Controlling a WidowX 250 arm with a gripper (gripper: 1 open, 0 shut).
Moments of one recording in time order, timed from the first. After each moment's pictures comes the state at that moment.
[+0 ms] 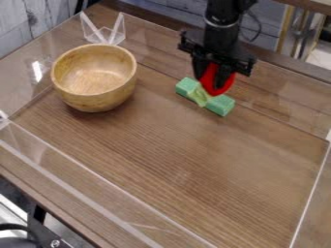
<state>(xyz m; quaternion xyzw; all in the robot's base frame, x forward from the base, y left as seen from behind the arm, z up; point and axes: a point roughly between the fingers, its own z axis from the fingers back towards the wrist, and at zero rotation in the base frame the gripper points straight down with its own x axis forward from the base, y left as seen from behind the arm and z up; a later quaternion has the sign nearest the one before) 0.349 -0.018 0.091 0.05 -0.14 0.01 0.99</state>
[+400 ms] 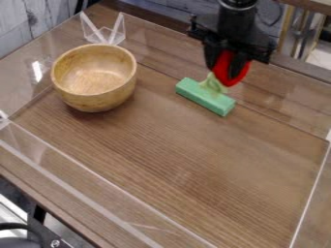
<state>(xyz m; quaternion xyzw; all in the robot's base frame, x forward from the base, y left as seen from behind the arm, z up) 0.337 -0.040 0.124 0.04 -0.16 0.02 0.99</state>
